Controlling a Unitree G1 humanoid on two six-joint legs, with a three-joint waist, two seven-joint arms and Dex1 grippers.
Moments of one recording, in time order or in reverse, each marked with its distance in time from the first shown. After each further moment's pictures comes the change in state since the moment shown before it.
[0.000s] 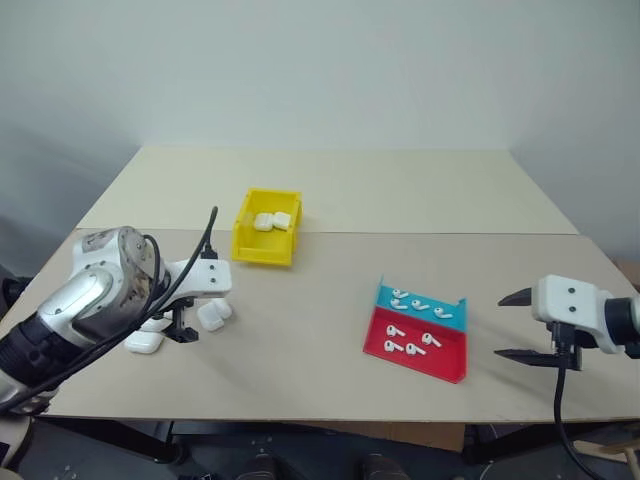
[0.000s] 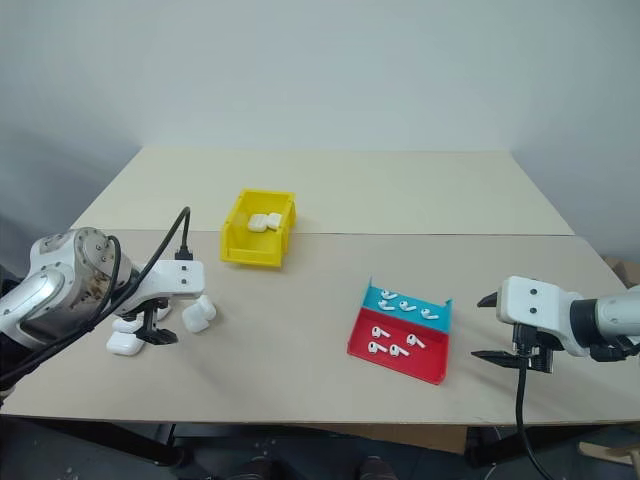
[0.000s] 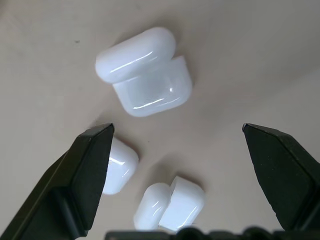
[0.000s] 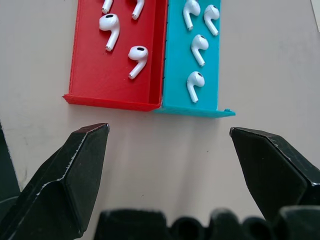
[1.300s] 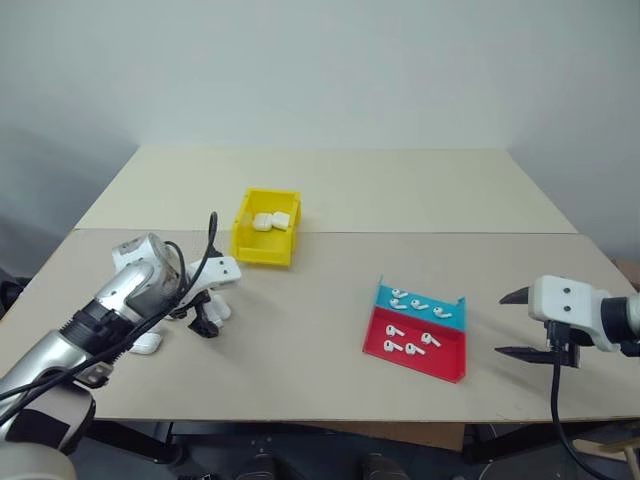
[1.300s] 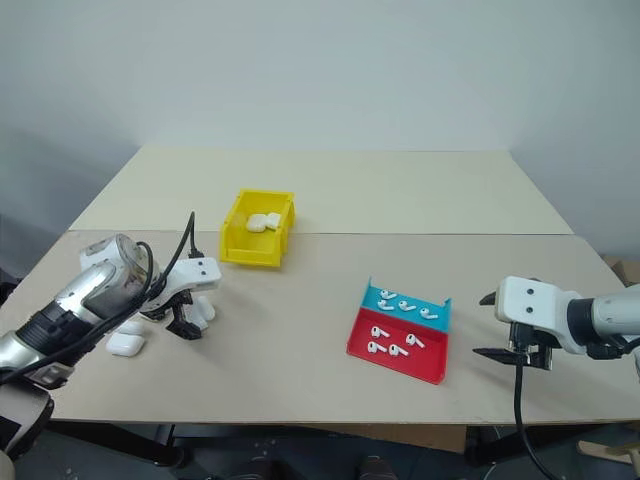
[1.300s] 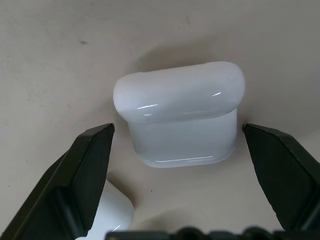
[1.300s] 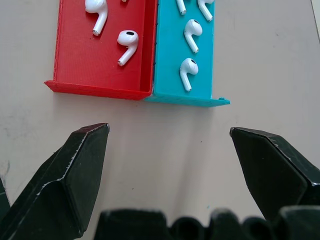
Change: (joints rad) left arm -0.080 -0.194 -0.072 0.316 0.007 0.058 0.080; right arm -0.003 0.000 0.021 0.020 -0.041 -0.023 -0.028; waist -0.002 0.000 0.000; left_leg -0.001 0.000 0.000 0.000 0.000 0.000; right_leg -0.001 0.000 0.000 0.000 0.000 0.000
